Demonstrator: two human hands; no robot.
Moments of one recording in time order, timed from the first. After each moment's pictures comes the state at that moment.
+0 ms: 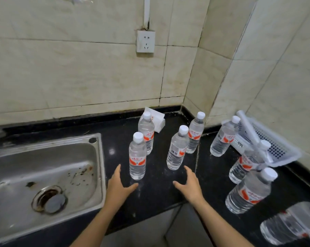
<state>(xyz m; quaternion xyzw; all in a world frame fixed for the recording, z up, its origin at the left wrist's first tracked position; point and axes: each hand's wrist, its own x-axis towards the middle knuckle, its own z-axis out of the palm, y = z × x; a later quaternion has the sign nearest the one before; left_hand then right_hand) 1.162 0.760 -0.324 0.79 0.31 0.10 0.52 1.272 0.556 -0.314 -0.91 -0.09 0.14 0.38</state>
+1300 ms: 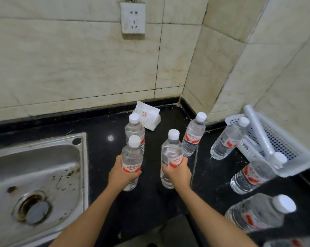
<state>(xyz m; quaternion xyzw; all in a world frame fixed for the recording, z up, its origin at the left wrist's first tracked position) 1.278 0.771 -0.320 0.76 0.34 0.04 0.55 1.361 0.606 -0.311 -0.89 0.05 0.13 0.44</state>
